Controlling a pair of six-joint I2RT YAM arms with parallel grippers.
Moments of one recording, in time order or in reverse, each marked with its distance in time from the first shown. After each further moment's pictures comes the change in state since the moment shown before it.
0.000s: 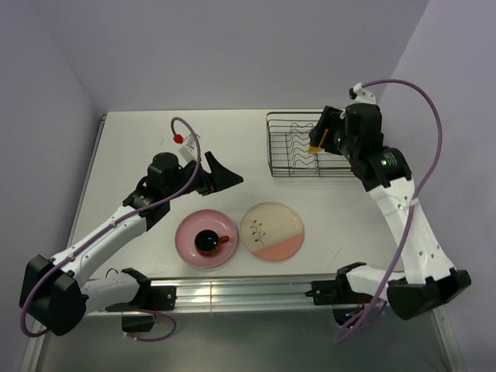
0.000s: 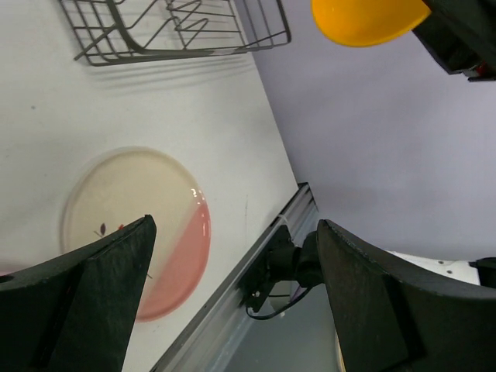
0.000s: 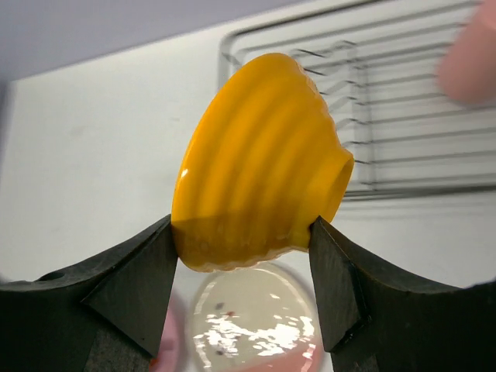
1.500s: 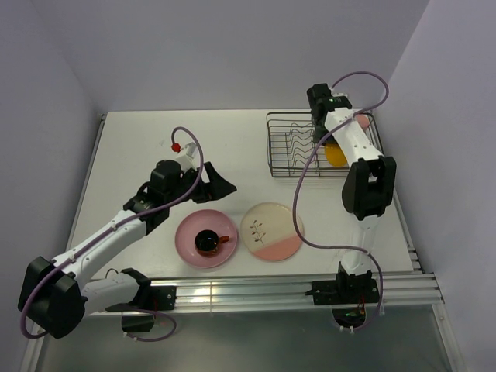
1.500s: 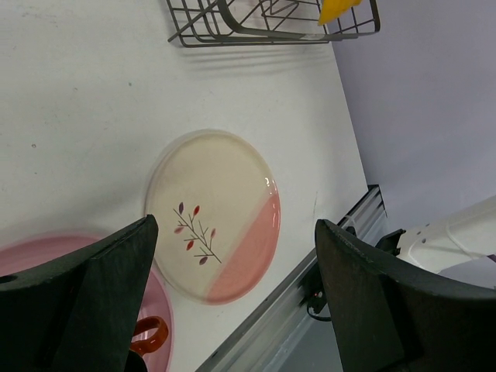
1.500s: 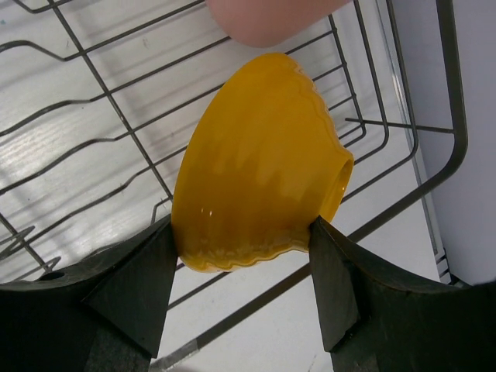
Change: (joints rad) left arm 0.002 -0.011 -0.067 -0.104 -0.130 0.138; right arm -0.146 0.902 0.513 -0.389 0.482 -0.052
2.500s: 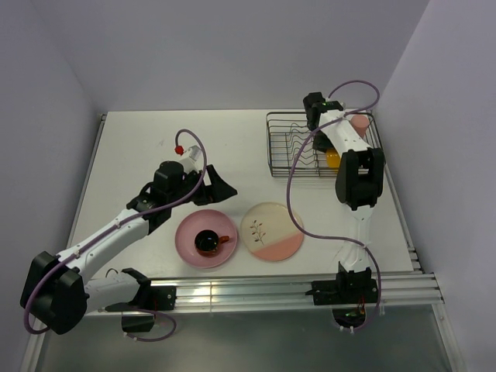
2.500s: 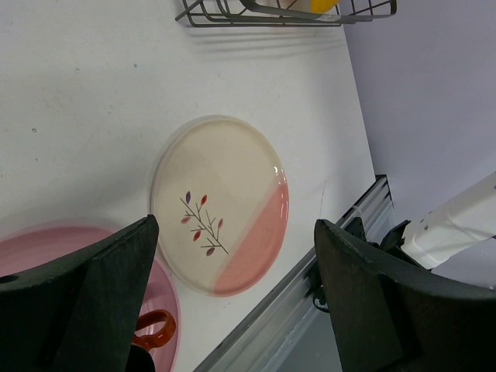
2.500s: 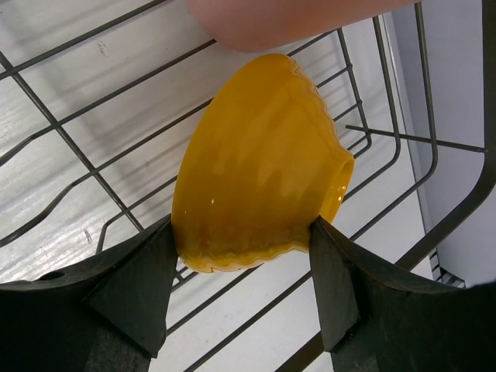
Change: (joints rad) left arm 0.000 0.031 -0.016 0.002 0.019 0.007; right arm -0.018 0.174 0.050 0.002 0.072 0.017
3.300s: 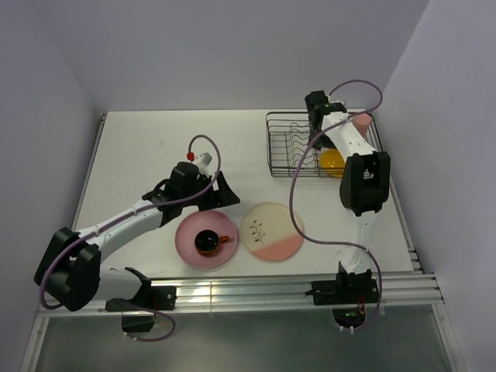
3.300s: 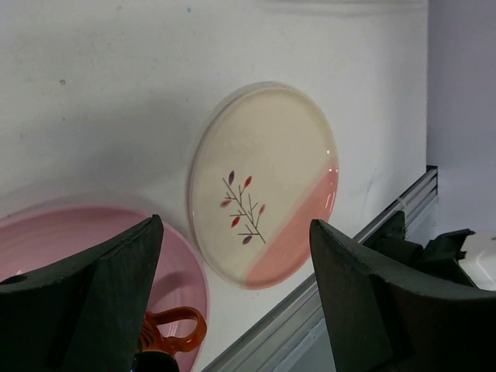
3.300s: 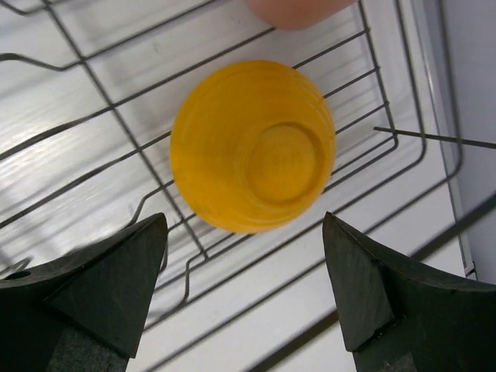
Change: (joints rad) left arm -0.032 0.159 0.029 -0.055 -0.046 0.005; right arm 0.010 -0.089 -0.099 0.095 -0.089 0.001
